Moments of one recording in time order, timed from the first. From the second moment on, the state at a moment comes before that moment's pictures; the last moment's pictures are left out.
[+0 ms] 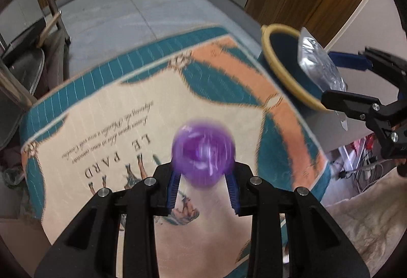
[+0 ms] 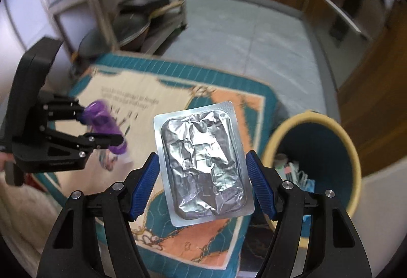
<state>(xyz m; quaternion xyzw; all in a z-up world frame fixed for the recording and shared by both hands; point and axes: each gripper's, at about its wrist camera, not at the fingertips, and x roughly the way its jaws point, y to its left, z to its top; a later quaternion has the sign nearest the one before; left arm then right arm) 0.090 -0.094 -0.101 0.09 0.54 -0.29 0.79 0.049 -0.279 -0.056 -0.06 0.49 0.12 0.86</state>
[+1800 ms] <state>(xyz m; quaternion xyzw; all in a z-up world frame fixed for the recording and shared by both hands) 0.087 -0.225 -0.055 0.09 0.45 -0.36 0.81 0.029 -0.441 -0.054 0.03 0.47 -0.07 0.88</state>
